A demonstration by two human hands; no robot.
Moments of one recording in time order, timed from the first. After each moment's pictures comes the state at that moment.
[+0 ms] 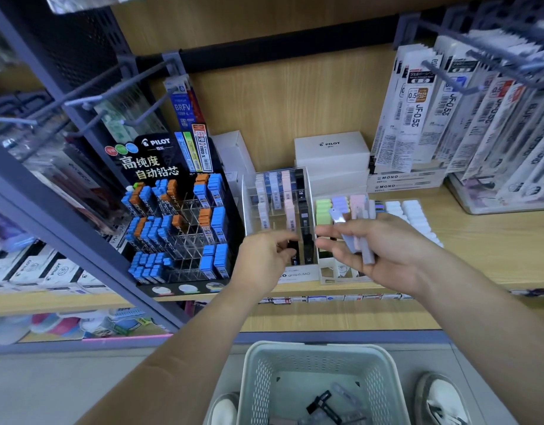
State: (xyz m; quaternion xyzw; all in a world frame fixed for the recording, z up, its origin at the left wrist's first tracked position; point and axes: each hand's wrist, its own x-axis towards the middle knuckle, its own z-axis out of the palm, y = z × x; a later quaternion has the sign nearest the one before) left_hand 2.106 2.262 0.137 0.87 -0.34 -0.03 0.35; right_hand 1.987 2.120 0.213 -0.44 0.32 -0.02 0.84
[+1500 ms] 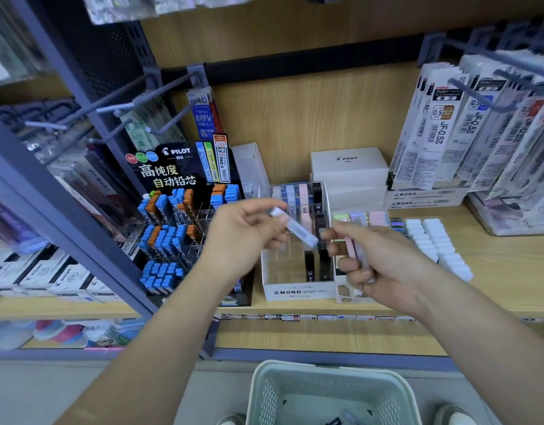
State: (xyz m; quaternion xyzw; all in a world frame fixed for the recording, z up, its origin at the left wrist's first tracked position) left_hand 2.113 2.293 0.222 0.74 -0.21 -0.15 0.62; right_hand 2.012 2.136 0.205 -0.51 0.31 0.00 0.80
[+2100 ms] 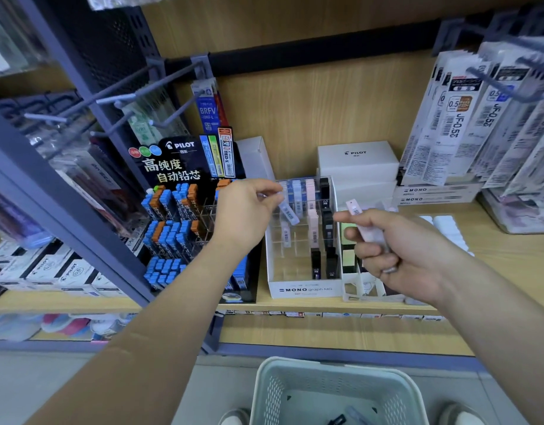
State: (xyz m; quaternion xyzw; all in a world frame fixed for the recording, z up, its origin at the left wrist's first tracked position) left_hand 2.158 2.271 0.209 0.86 -0.25 0.05 0.44; right_hand 2.014 2.123 0.214 -0.49 0.32 -0.02 0.81
